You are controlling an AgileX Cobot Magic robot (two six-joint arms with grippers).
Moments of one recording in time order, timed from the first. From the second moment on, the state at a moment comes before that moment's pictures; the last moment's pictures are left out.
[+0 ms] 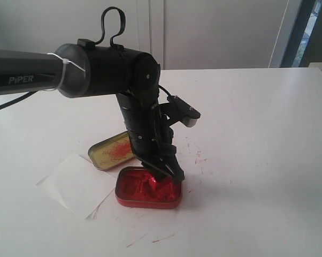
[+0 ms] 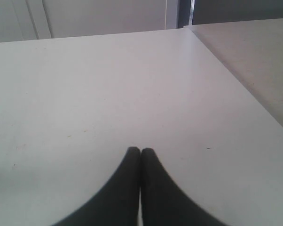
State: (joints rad) left arm -0.81 2.02 -1.59 -0.15 1.03 0.34; right arm -0.10 0.00 -0.01 -0.04 0.36 0.11
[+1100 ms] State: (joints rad) left arm -0.71 2.02 -1.59 -0.21 1.08 0.34; right arm -0.10 0.00 -0.01 -0.04 0.36 0.11
